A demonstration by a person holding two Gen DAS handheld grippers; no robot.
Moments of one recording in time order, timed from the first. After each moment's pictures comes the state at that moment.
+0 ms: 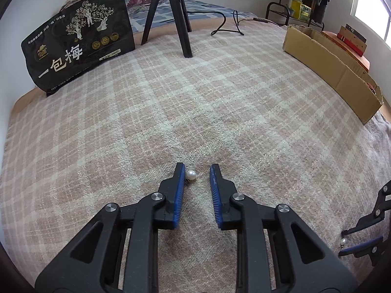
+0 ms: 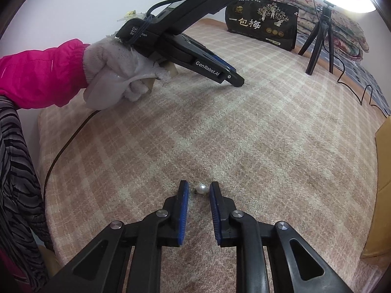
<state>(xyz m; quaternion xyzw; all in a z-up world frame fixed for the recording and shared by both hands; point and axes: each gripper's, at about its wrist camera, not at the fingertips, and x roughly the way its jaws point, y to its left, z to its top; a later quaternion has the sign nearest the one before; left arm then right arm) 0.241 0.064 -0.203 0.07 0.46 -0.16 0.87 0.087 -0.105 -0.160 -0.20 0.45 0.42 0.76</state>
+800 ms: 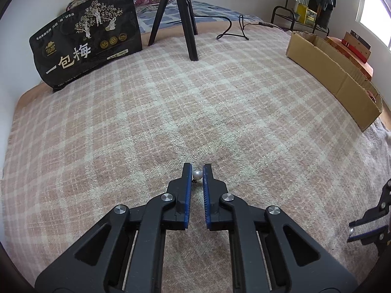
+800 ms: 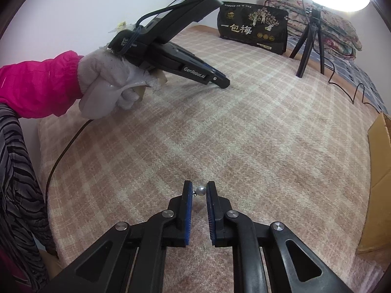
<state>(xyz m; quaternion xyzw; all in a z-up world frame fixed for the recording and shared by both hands) 0.235 0.067 -0.194 0.06 0.46 -0.14 0.88 0.092 -0.119 -0.149 -0.18 0.44 0.41 0.78</state>
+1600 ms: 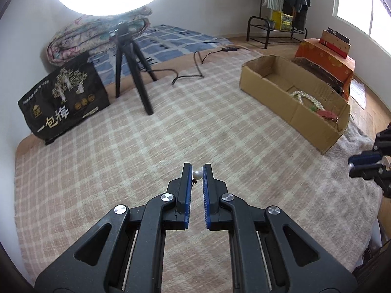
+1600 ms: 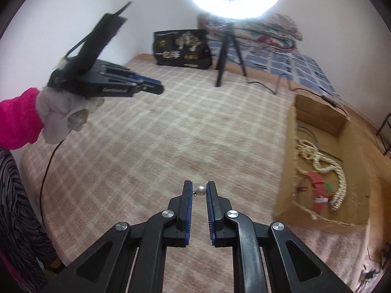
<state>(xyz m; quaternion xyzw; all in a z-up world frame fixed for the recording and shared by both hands) 0.221 -0.012 -0.116 0.09 0.40 -0.19 0.89 0.119 -0.232 -0.084 -0.12 0.43 0.28 0.85</state>
